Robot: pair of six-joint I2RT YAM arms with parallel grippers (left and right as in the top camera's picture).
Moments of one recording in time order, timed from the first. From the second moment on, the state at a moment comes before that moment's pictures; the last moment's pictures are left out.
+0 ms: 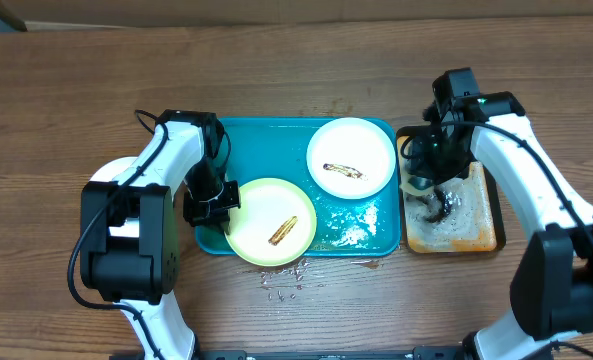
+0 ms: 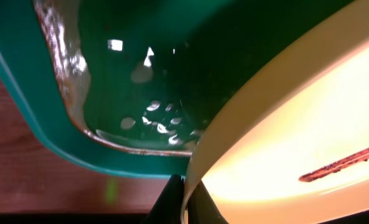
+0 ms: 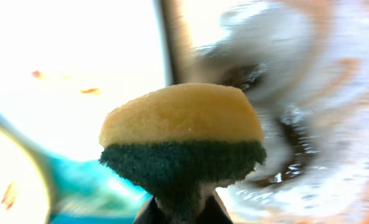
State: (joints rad) left arm -0.11 1.98 1.32 -1.32 0.18 -0.29; right arm 0.16 1.77 1.39 -1.08 -0.21 0.27
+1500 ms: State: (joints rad) left arm -0.11 1.98 1.32 -1.27 0.20 -0.29; right arm 0.85 2.02 1.36 -0.63 -0.21 0.62
